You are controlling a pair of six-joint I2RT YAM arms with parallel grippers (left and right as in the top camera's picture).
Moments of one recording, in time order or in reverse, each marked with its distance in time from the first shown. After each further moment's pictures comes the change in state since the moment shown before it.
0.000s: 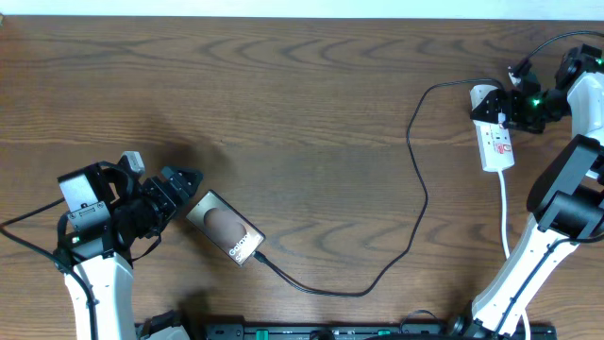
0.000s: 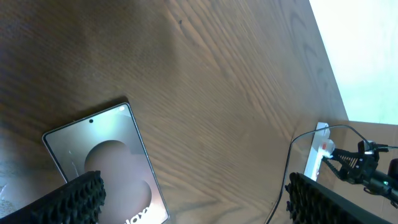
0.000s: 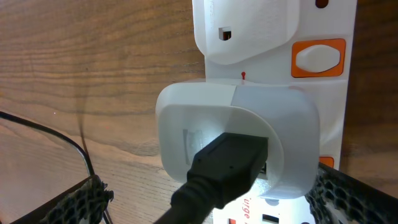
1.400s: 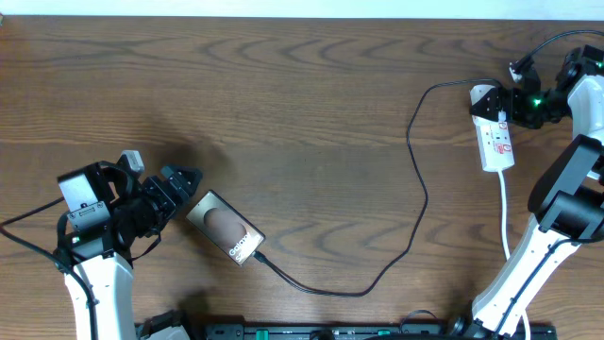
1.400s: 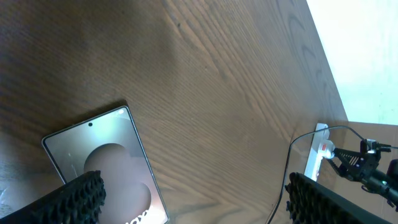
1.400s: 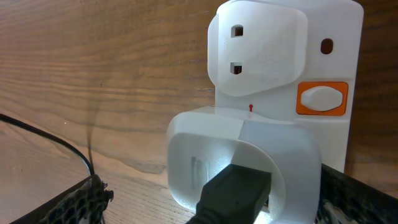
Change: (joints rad) left arm 0.000 0.000 0.000 0.010 0.000 0.000; right arm -0.008 0.000 -0.026 0.079 -0.073 -0.035
